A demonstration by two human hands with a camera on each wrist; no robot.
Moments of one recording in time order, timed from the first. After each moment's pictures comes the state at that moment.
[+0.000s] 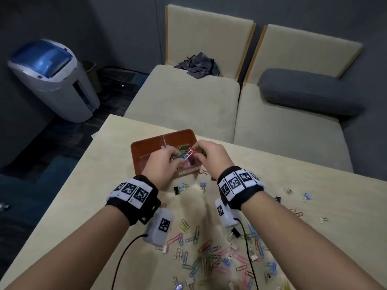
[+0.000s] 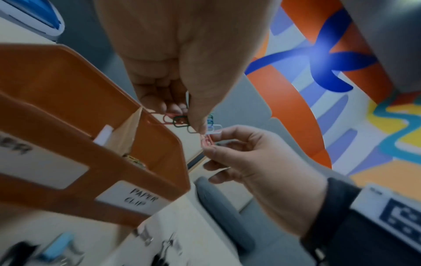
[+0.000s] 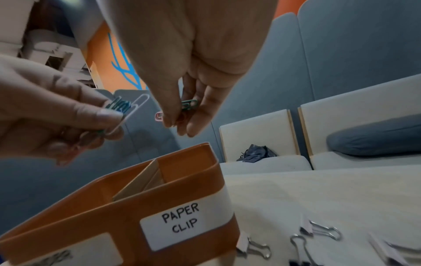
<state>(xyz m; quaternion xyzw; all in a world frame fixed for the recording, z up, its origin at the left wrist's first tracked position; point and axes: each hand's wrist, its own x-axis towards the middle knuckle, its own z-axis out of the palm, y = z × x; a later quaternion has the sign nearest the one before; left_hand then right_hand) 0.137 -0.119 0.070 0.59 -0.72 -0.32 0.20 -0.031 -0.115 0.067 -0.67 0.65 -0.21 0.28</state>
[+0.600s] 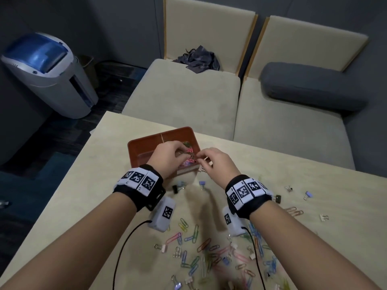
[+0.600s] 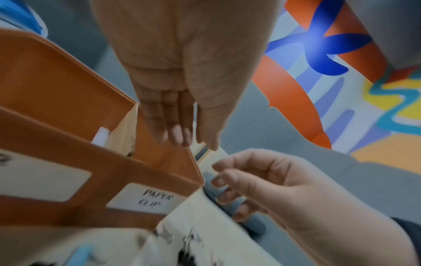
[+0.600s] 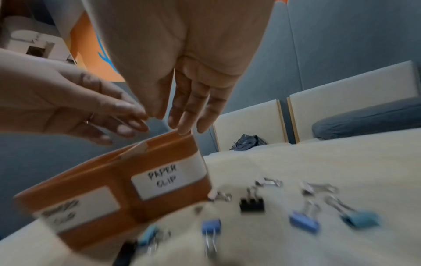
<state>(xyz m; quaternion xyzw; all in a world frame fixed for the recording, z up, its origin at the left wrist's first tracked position) 0.122 -0.138 0.063 0.57 -0.74 -0.33 0.15 -0.050 -0.093 0.045 -0.68 0.64 -0.22 0.29</state>
